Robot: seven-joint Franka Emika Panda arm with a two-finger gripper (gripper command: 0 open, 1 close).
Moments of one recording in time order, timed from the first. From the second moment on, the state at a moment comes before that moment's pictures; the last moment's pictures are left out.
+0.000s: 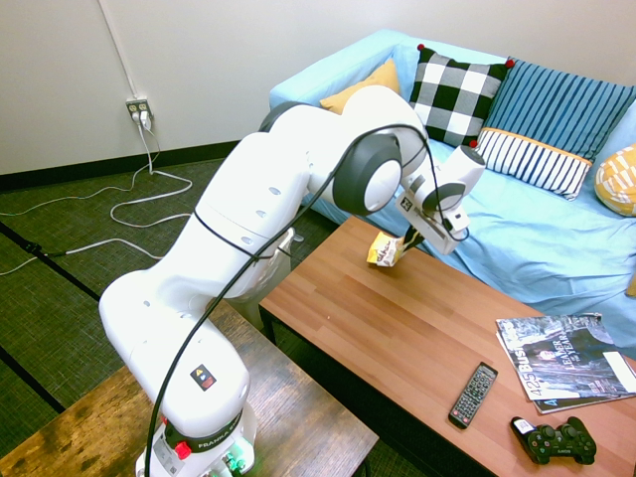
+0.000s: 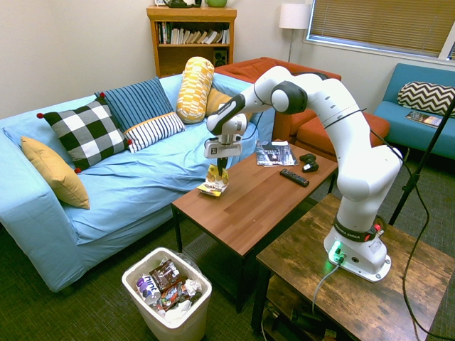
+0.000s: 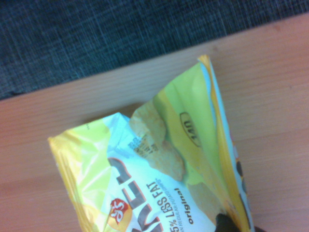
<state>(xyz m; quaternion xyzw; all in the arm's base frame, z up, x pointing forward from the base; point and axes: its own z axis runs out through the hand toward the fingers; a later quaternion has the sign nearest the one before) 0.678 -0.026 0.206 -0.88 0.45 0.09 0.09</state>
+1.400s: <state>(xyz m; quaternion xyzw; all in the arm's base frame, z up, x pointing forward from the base) 0.506 0.446 0.150 -0.98 0.19 0.05 -0.06</state>
